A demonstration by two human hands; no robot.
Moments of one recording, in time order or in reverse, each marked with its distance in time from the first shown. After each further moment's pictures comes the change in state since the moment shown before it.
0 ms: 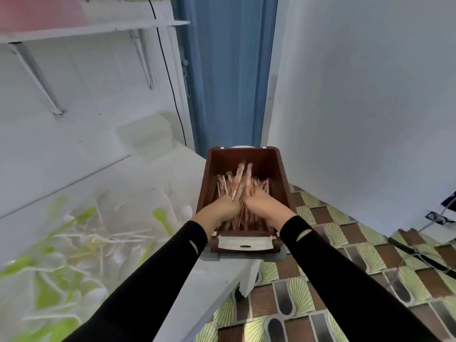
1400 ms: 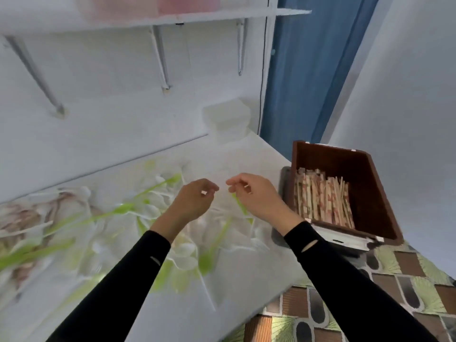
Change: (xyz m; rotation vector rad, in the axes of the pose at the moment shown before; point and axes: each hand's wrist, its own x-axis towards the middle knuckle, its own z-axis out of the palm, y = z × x) left_hand -0.169 -0.137 -0.166 0.116 0.565 0.155; right_hand -0.040 -0.075 0.164 -0.223 -0.113 -0.605
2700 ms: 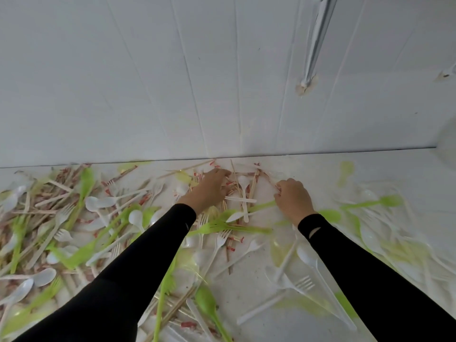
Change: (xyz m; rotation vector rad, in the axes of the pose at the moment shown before) left_hand -0.070 -0.387 -0.279 0.255 0.097 -0.376; right_hand 0.152 -0.134 0.416 -0.651 -0.342 -0.120
